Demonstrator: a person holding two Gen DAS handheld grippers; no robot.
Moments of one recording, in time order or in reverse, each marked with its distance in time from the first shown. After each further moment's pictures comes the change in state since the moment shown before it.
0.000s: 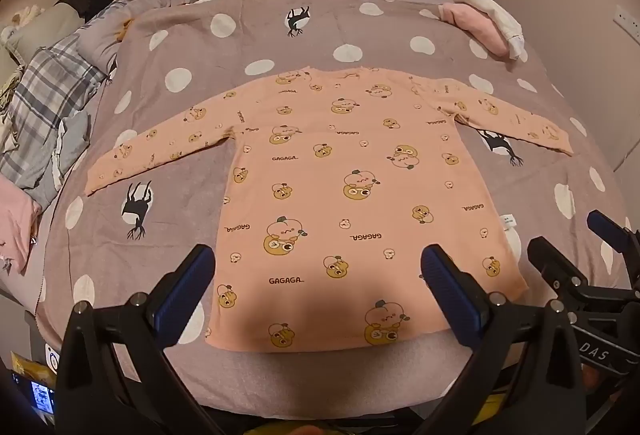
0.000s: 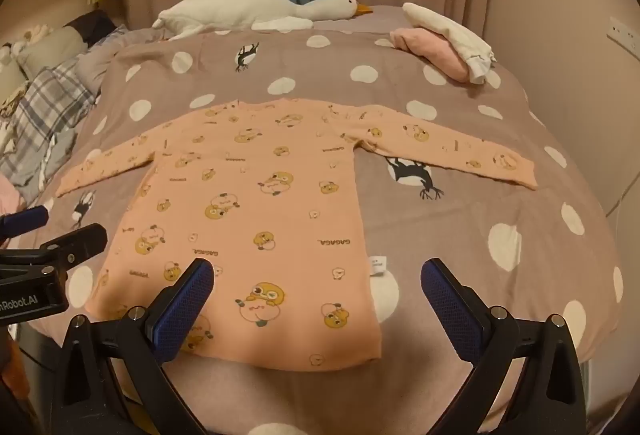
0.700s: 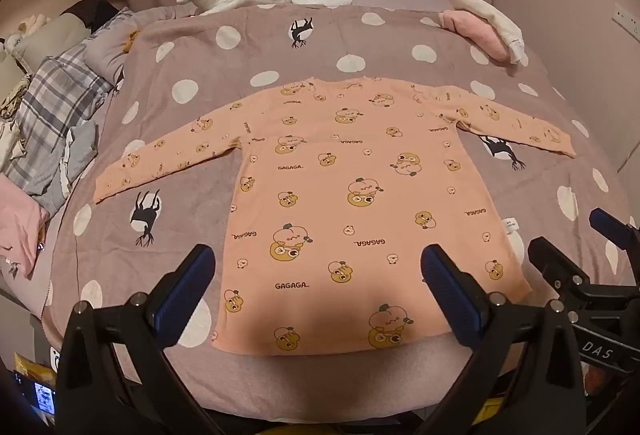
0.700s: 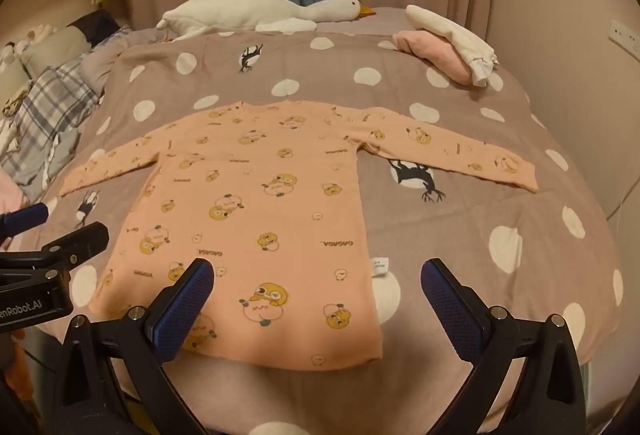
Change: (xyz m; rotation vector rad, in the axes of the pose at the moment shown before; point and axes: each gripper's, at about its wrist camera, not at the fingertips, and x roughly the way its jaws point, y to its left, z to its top) left arm -0.009 -0.001 -0.003 0.009 -0.053 0.019; right arm -0.001 0.001 0.000 -0.003 -0.001 0.001
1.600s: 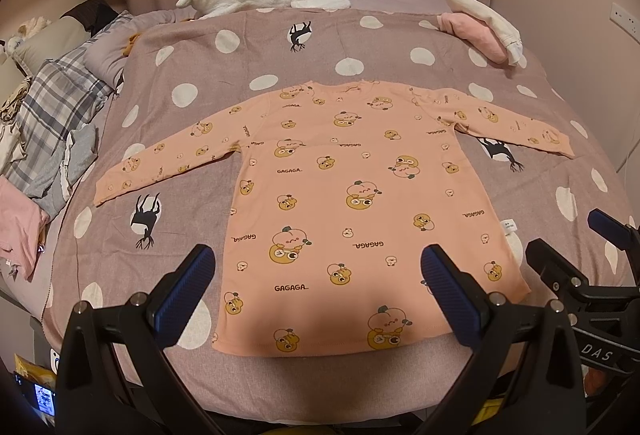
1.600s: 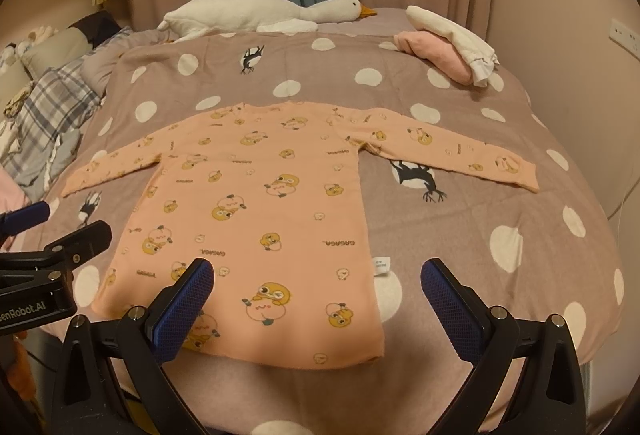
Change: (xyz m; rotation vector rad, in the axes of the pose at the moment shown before) left arm -0.002 -0.001 -0.001 0.002 -0.012 0.002; right arm -0.001 0.001 0.000 0.001 -0.001 0.006
